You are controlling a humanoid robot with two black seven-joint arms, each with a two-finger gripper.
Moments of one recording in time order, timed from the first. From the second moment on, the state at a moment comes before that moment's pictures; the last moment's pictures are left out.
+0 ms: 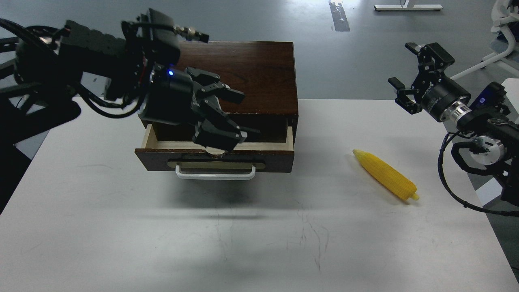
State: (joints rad) left arm -1.39 0.83 -0.26 -1.59 1.50 -0.49 -0.49; right arm 0.93 -0.50 0.24 0.54 -0.11 0.49 0.49
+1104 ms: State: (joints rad) left arm -0.84 0.92 -0.33 -1.05 -0.09 -0.49 -0.49; right arm 1.01 -0.73 0.13 0.73 -0.39 0.49 0.49
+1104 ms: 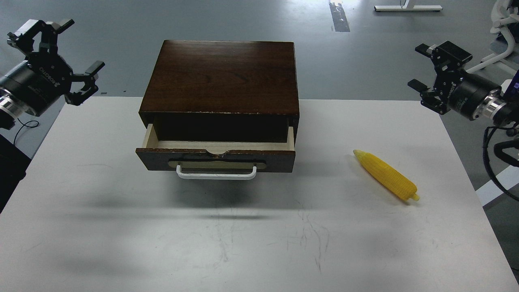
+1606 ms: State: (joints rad) left arm -0.84 0.88 -0.40 -1.05 -0.09 -0.49 -0.49; right arm 1.16 -0.77 0.06 0.88 -1.32 0.49 0.49
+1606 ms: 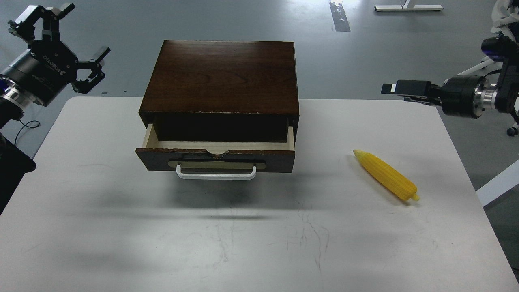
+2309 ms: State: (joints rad) left arm -0.83 0.88 -0.41 -1.05 -0.11 -0.49 -0.49; right arm 1.18 -0.64 -0.24 0.84 -1.57 0.48 0.49
